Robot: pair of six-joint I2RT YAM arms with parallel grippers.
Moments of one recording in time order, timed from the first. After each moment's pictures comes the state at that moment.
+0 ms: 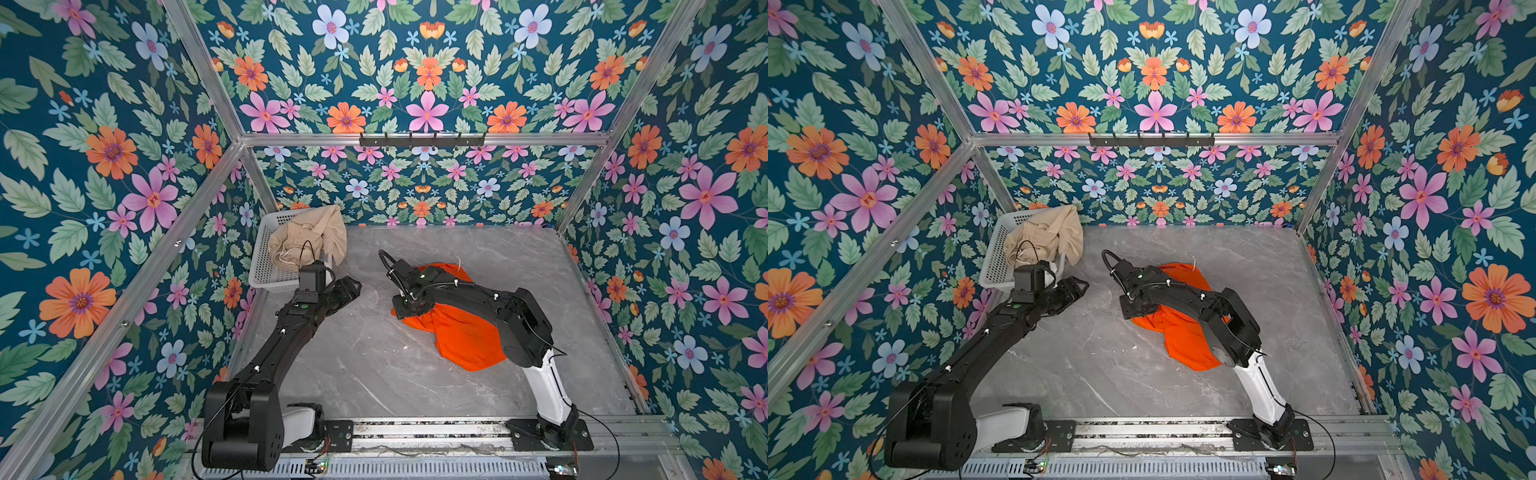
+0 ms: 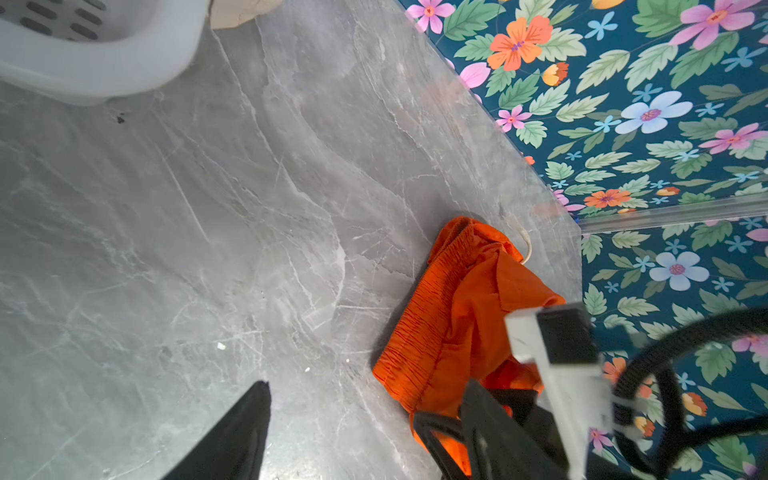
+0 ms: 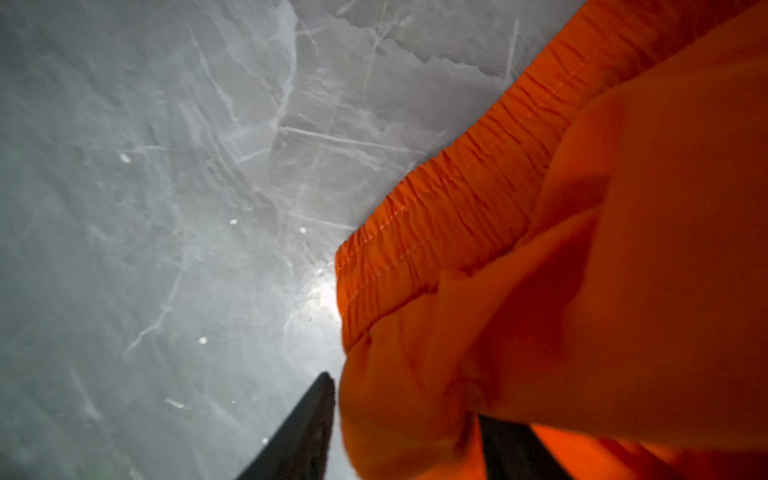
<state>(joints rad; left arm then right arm) -0.12 1.23 0.77 -0.23 0.33 -0.67 0.84 2.20 1.82 -0.85 0.01 0.52</state>
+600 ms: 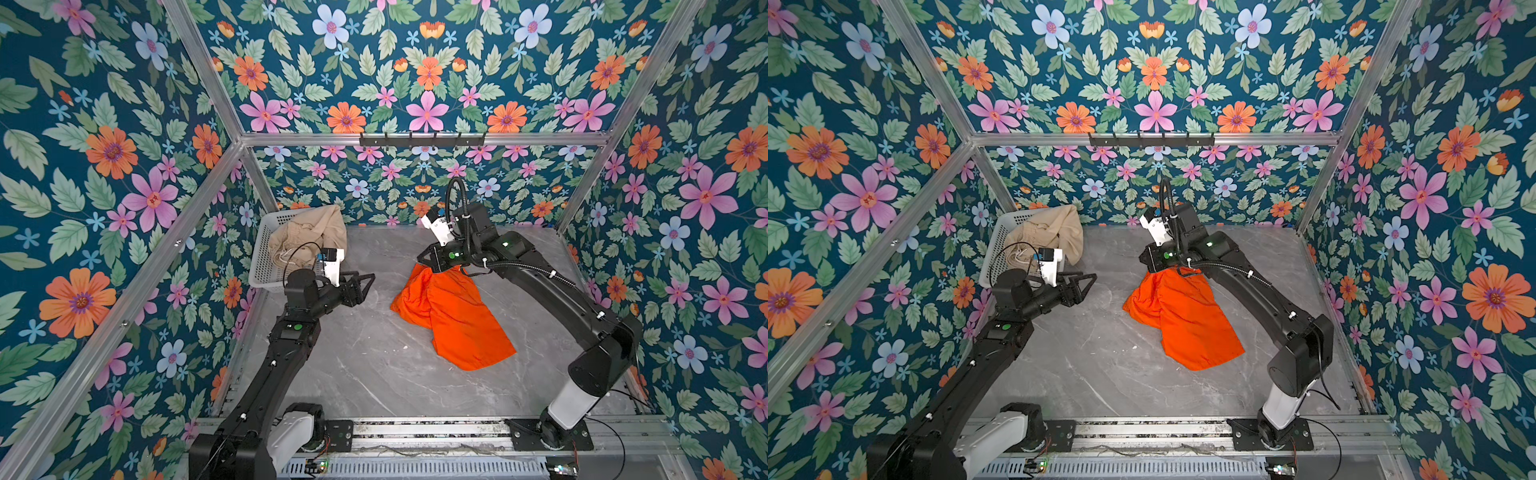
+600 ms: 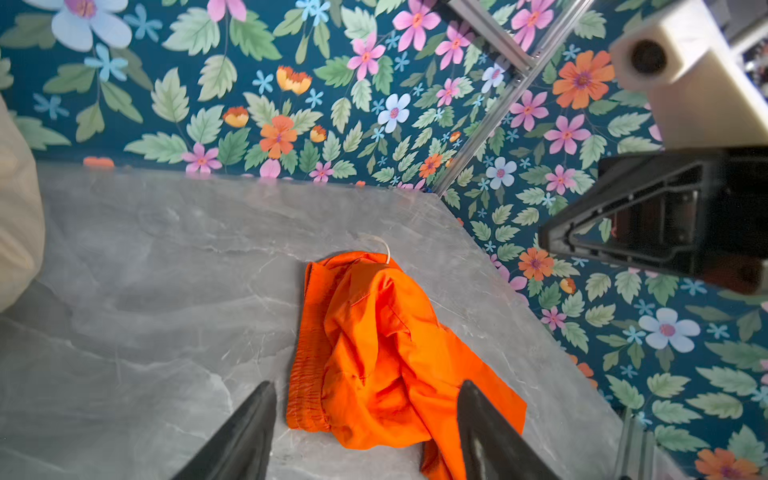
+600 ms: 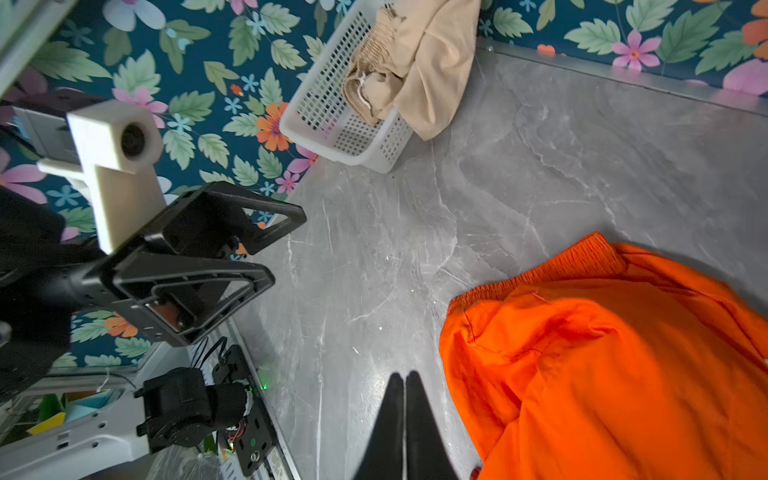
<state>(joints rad) -0.15 1.01 0.69 0.09 0.58 -0.32 0.61 1.71 1.80 -0.75 -0.42 0.22</state>
